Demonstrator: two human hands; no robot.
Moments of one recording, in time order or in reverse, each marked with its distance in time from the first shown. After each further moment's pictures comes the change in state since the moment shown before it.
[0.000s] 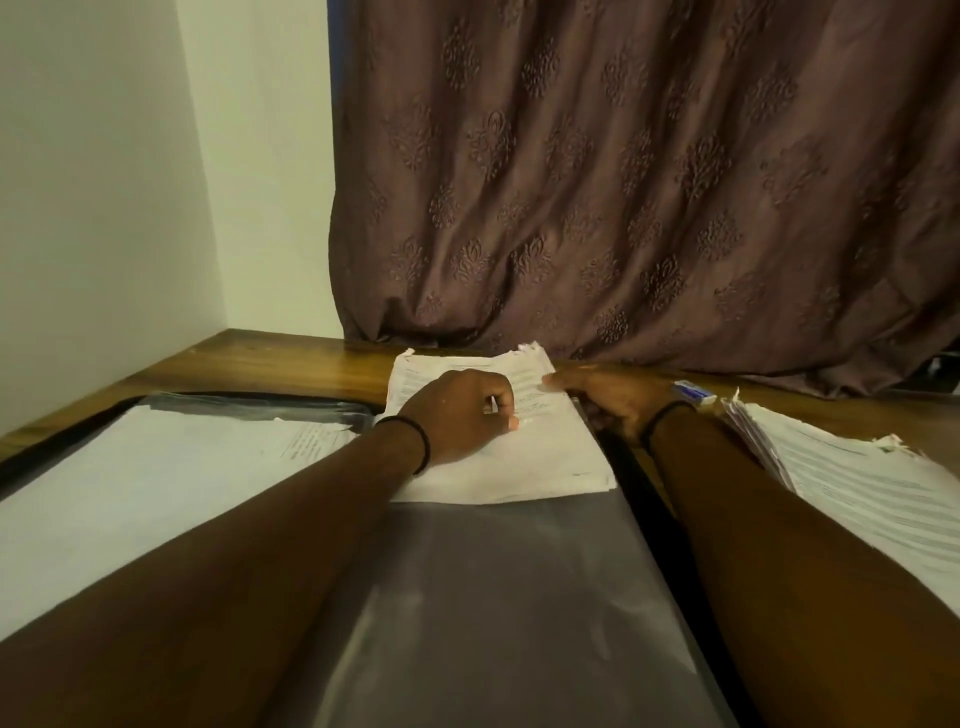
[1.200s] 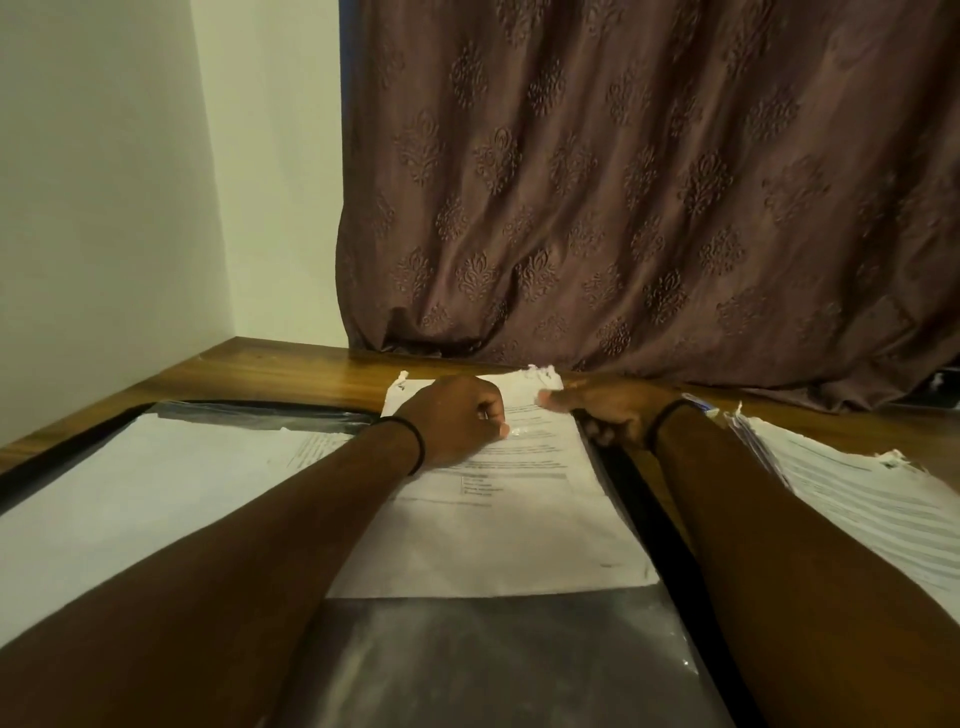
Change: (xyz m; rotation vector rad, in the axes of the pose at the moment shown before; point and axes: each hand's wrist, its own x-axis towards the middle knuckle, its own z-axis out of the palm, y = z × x) left_hand 0.000 -0.005 -0.011 -0.009 -0.052 -0.082; right_hand -0.009 -0.016 0.004 -0.262 -0.053 0.069
